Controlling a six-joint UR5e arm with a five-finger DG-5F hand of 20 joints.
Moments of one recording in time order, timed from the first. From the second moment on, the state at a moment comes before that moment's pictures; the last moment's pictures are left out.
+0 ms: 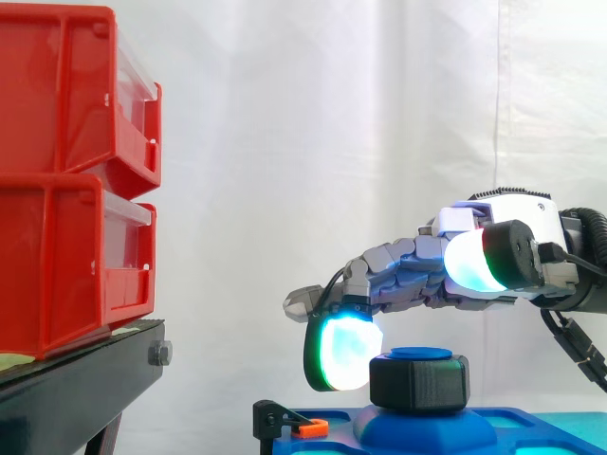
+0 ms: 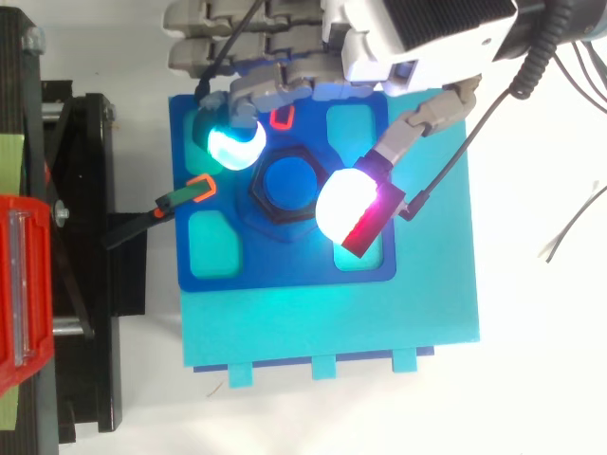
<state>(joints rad) -0.15 -2.31 -1.22 -2.63 -2.05 -1.16</state>
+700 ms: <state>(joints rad) -0.15 -2.31 -1.17 -2.65 -2.06 -1.16</state>
